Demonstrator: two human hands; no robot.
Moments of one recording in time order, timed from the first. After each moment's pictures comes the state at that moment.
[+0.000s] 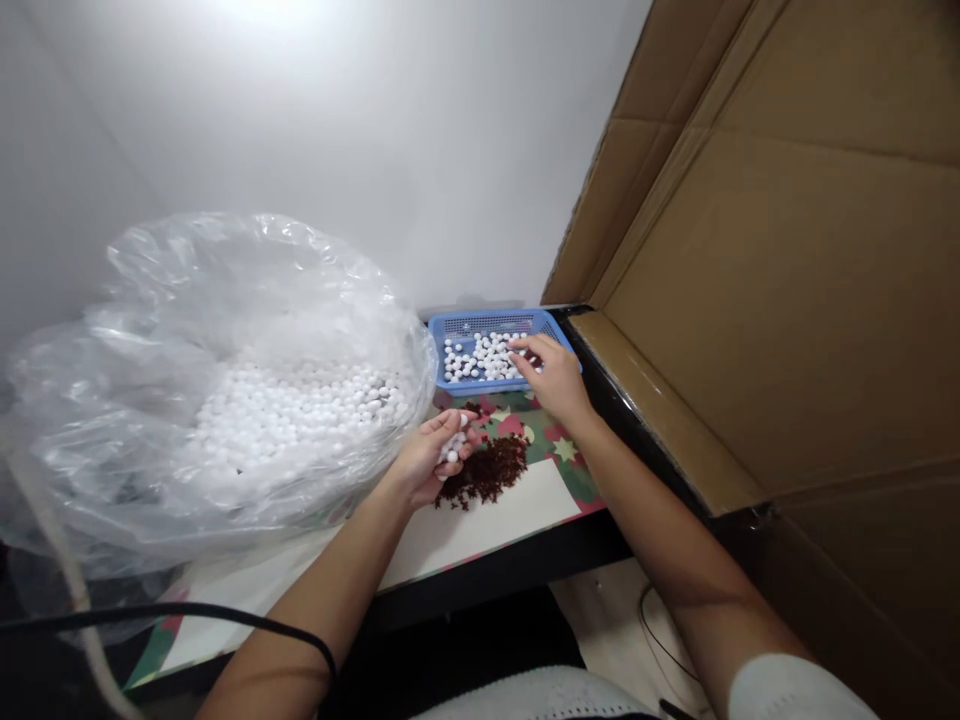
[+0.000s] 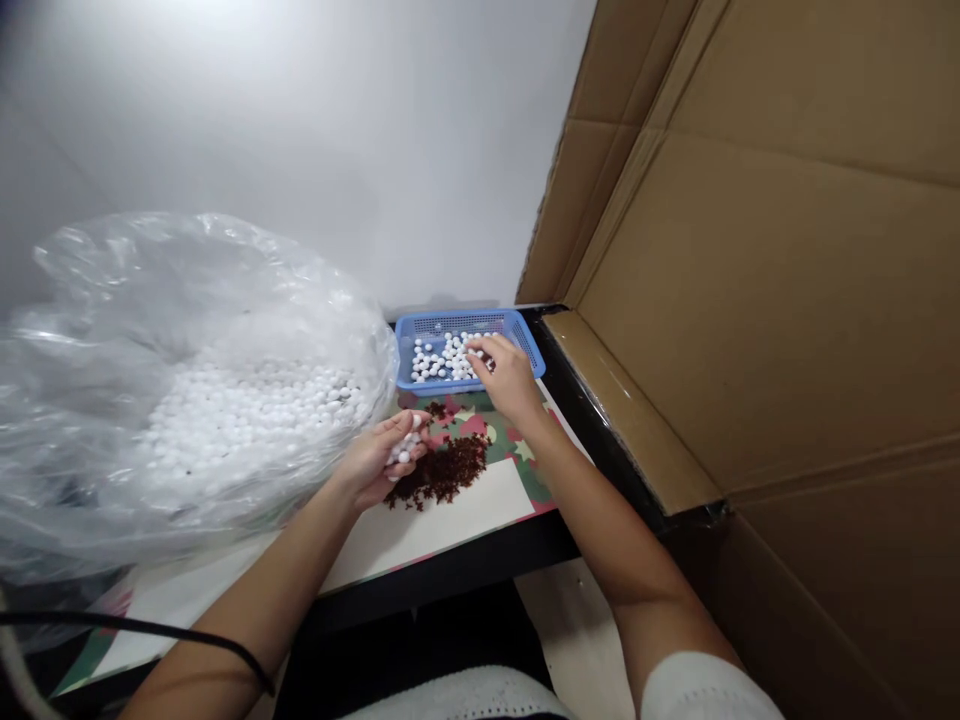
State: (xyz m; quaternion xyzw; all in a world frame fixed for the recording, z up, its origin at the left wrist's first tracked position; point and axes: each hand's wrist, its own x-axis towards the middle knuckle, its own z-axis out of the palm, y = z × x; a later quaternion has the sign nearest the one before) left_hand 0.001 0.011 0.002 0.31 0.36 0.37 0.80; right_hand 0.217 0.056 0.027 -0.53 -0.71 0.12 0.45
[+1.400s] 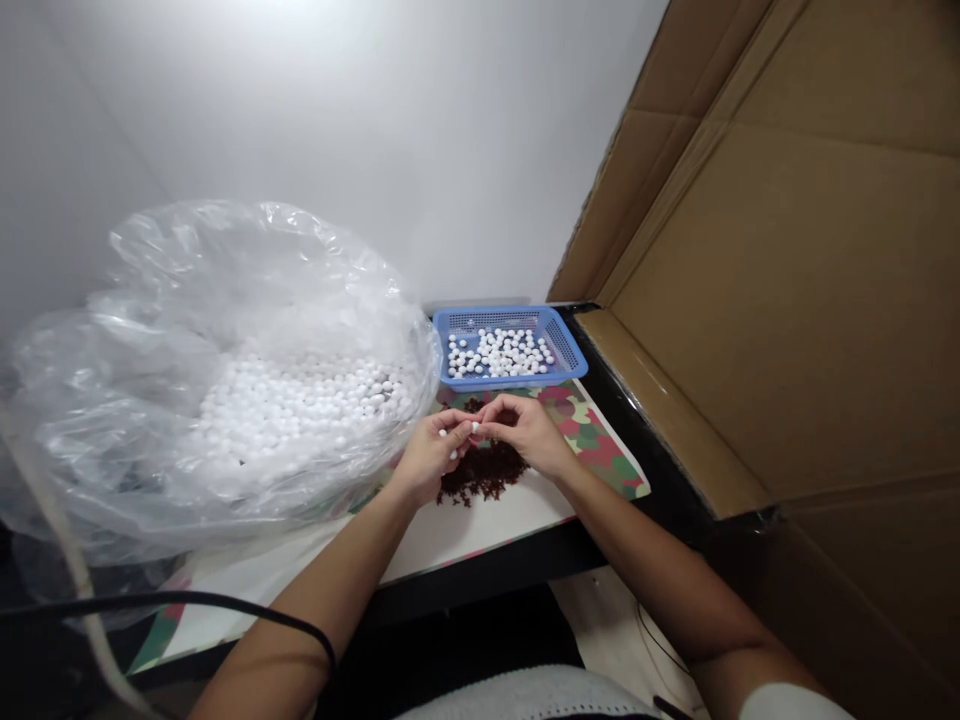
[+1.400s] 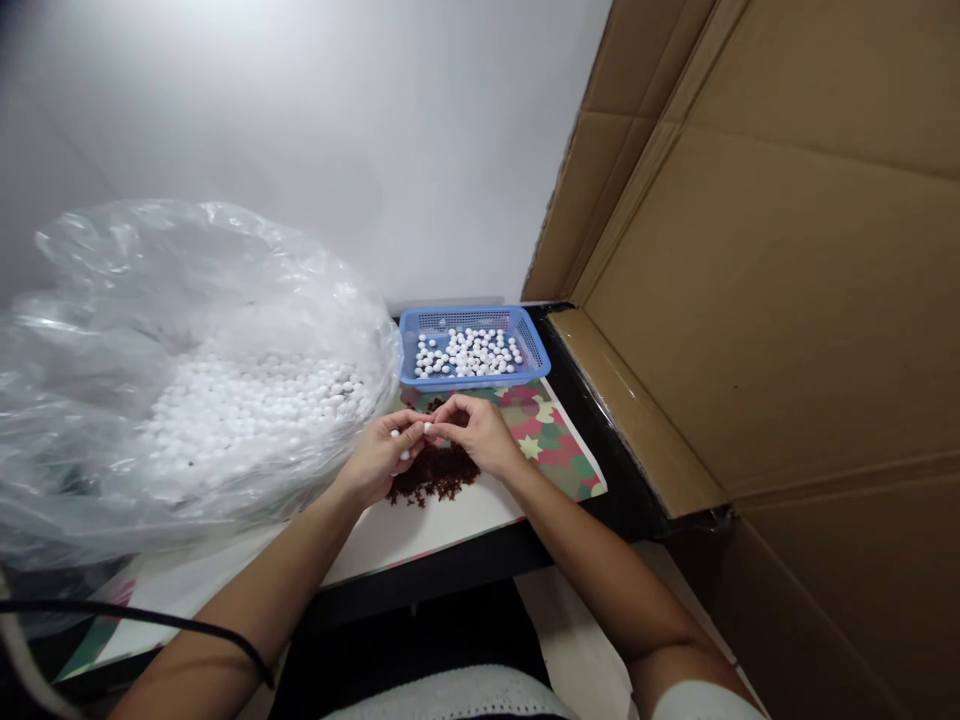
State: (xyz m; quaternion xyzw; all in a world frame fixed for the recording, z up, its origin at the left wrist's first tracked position) left_hand 0.006 0.007 -0.003 0.44 0.44 0.37 0.69; right_hand 0.174 0.007 -0.003 -0.42 -0.57 0.53 0.46
